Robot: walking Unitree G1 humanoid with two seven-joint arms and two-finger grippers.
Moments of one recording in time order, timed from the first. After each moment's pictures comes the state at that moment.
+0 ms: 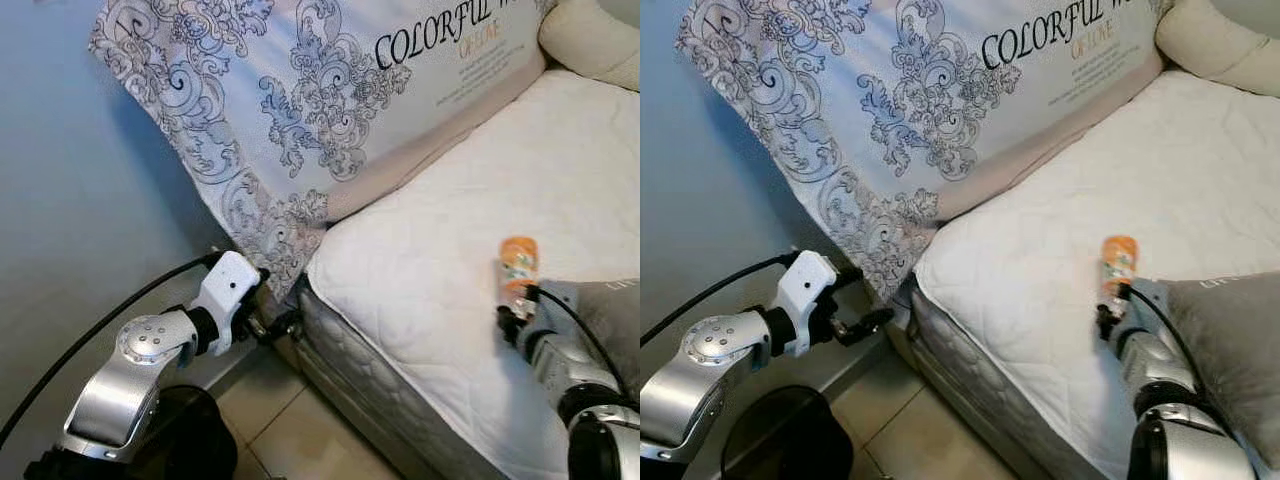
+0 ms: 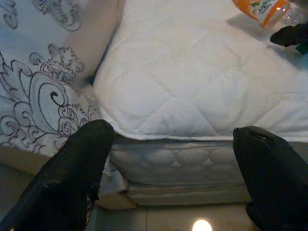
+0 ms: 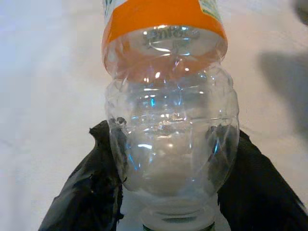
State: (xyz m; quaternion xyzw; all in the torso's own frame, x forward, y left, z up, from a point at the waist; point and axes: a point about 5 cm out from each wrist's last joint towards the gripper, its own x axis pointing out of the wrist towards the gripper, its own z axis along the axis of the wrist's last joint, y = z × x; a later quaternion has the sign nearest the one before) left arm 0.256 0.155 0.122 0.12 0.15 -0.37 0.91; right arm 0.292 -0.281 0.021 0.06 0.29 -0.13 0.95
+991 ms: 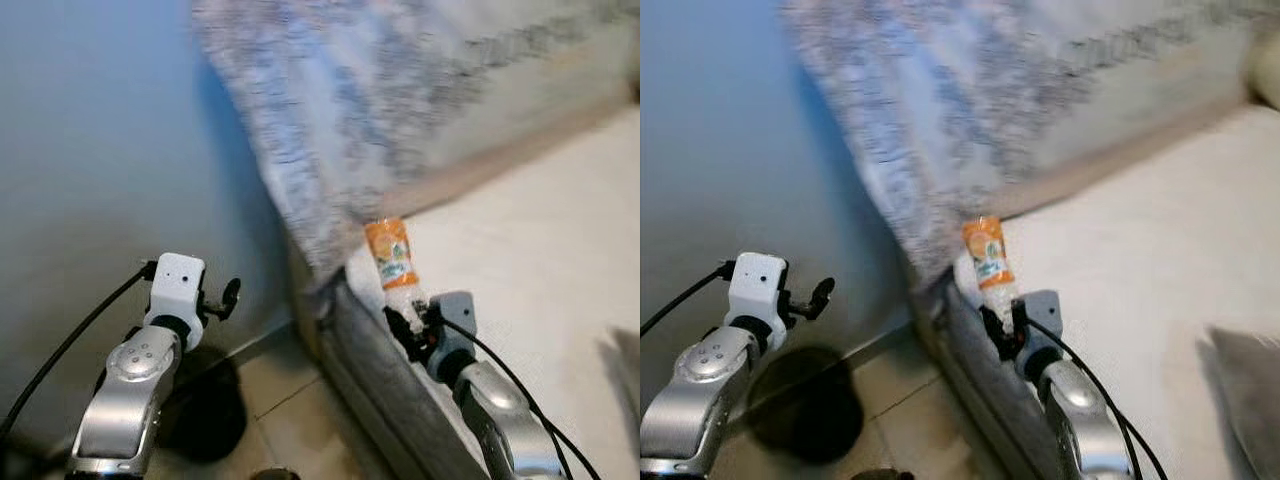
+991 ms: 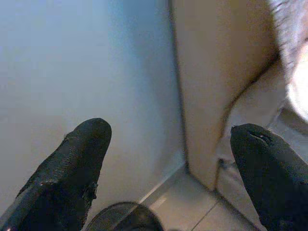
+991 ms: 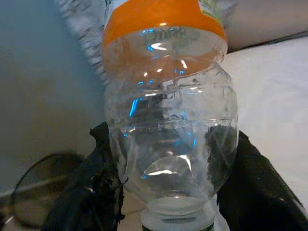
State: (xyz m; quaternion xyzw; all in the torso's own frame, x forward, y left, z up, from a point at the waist) left arm 0.260 0.192 0.101 0.10 0.15 -0.06 0.98; right arm 0.247 -0.143 0.045 0.05 0.17 0.17 0.97
